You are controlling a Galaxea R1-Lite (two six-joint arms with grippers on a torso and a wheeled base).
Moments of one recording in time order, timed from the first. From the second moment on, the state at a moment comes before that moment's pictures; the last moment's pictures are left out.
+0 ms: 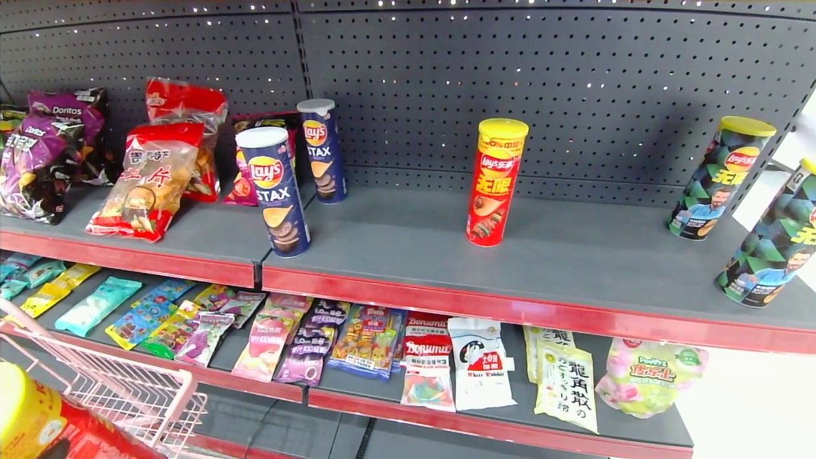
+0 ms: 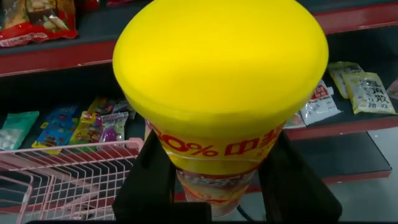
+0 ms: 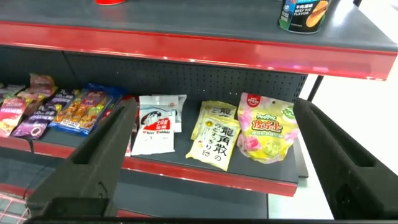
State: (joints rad) left arm 0.04 0.41 -0.24 -0.03 -0.26 0.16; right arm 0.00 0.00 0.00 0.00 0.00 -0.01
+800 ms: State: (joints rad) left arm 0.04 0.44 -0.28 -0.03 -0.32 0.16; right arm 0.03 0.13 -0.20 -0.01 0.16 0.04
